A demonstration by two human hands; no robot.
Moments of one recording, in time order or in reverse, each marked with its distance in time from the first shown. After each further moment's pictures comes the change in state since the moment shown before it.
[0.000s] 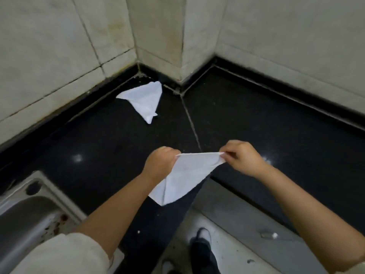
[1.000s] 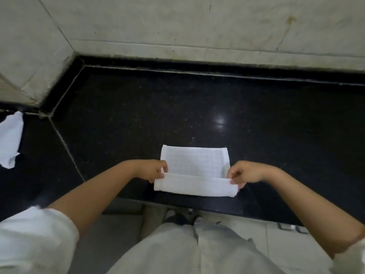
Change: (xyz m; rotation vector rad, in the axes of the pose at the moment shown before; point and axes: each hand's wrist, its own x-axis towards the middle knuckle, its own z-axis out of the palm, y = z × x) left_hand 0.157 0.301 0.120 -0.144 -1.363 -0.033; right_hand -0.292 0.284 -0.071 0.520 -0.485 0.727
